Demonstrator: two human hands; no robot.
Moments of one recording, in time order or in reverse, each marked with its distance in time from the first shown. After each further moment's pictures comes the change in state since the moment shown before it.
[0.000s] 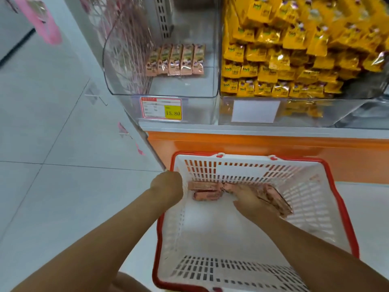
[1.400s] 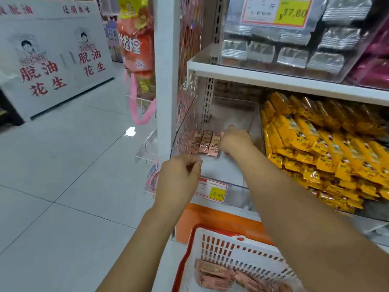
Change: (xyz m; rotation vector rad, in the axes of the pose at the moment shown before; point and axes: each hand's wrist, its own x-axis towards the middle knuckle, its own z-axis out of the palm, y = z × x) left_hand -0.036 -0.066 -0.146 -1.018 1.020 0.070; right_hand 0.046 -0.275 -0.332 -0.253 0.419 0.180
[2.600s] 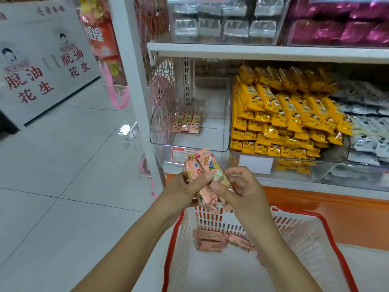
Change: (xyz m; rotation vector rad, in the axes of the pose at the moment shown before) left_hand -0.095 0.028 0.012 -0.686 -0.573 -0.450; right_hand -0.229 0.120 0.081 1.510 0.028 -0.248
